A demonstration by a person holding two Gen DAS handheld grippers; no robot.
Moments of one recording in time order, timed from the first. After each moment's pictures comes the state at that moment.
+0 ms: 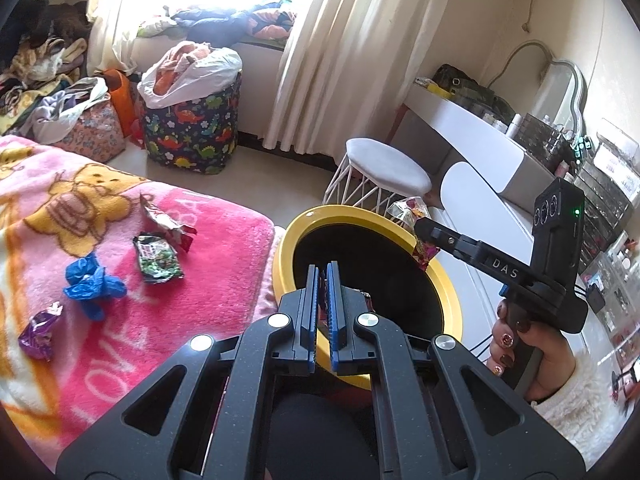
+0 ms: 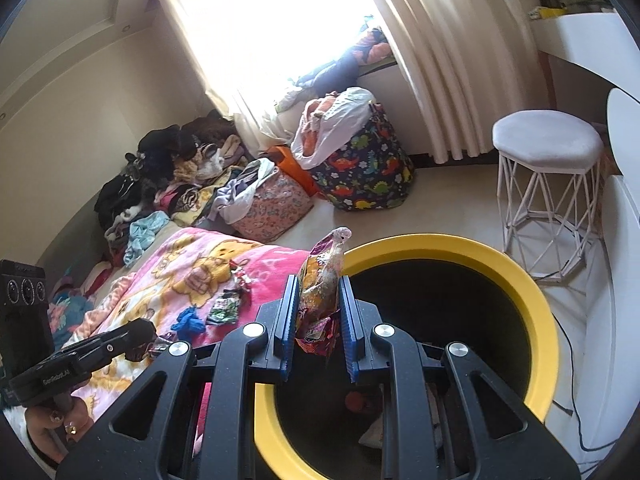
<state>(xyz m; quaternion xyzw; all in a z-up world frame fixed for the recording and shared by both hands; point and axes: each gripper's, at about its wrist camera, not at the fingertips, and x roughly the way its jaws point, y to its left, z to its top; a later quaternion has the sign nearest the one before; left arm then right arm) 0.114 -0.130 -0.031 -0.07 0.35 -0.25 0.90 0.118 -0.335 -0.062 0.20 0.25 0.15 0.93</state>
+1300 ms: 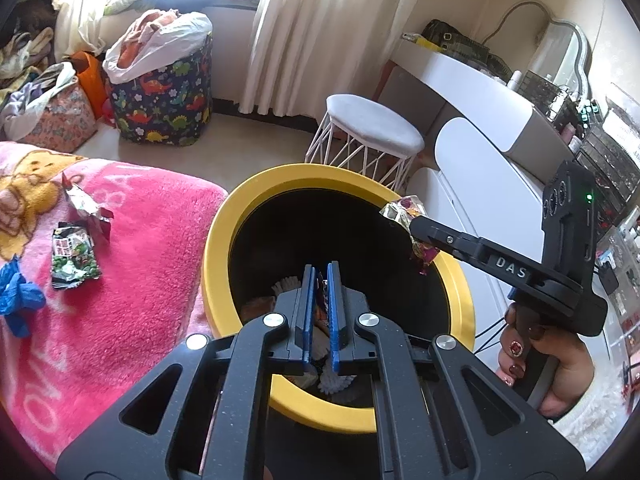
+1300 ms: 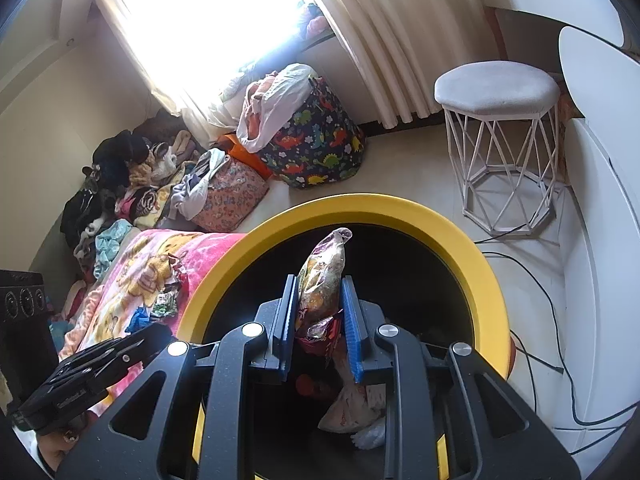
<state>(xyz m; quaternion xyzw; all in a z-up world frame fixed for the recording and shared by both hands) 0.160 -0.199 -0.081 -0.04 0.40 -0.28 0.87 0.135 -0.374 -0.112 0.24 0.32 0.09 0.91</state>
